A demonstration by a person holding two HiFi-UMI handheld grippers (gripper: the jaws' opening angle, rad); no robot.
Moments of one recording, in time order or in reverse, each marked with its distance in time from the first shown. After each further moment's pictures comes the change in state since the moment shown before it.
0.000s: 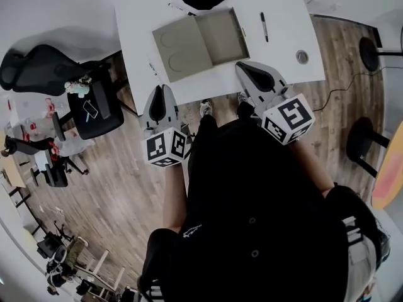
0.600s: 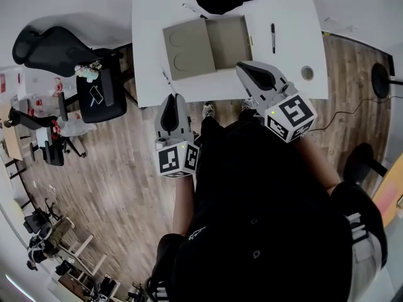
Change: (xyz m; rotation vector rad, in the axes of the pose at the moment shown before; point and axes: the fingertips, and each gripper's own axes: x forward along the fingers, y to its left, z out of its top) left arm -0.032 -0.061 0.005 0.013 -0.071 0.099; right arm -0.001 -0.019 0.009 -0.053 0.021 0.181
